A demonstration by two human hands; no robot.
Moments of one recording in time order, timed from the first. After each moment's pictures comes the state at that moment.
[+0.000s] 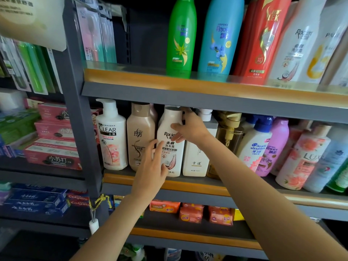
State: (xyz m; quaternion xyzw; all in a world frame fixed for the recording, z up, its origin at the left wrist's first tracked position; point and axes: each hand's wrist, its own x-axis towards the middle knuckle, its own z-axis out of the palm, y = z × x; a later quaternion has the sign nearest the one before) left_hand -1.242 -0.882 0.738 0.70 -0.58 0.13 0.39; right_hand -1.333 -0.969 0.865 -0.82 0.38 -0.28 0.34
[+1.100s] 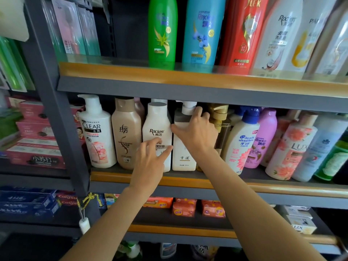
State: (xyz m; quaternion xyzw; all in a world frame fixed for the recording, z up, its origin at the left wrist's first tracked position) left_hand -1.258 -0.903 0.732 0.68 -0.60 0.32 0.28; right_hand -1.368 -0.970 0.837 -0.77 0.55 -0.32 0.01
